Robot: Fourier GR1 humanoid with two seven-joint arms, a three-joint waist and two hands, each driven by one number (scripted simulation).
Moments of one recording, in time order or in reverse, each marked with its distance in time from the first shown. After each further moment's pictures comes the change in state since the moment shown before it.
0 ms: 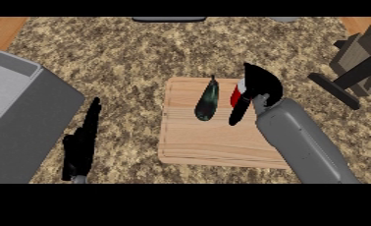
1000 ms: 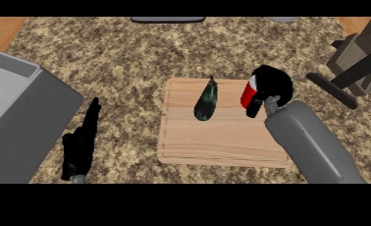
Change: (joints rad) left arm 0.001 -0.022 0.031 0.001 -0.021 -0.022 0.015; right arm 0.040 -0.040 -0.022 0.059 0.207 0.007 -0.167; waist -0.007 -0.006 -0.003
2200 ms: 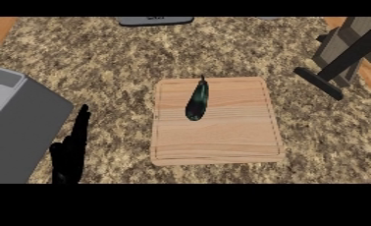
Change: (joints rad) left arm 0.069 0.008 0.032 -0.044 0.000 0.011 -0.006; right arm 0.090 -0.964 -1.080 -0.324 -0.617 0.350 -0.156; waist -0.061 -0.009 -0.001
